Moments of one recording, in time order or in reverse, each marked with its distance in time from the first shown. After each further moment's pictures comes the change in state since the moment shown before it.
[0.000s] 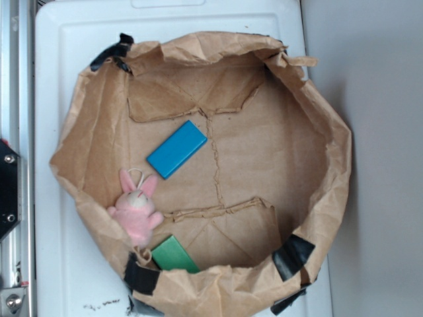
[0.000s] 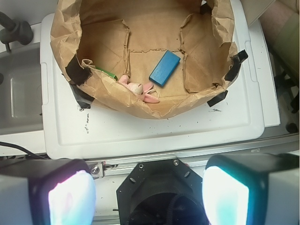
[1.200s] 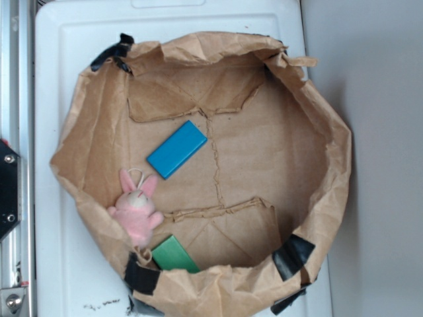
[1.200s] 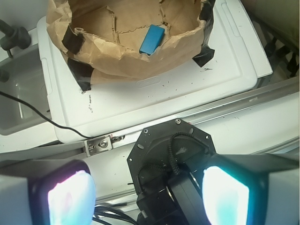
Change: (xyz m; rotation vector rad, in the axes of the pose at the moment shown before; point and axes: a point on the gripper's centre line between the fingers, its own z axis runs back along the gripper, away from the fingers) arm -0.067 -0.002 0.014 -0.044 -0.022 0.184
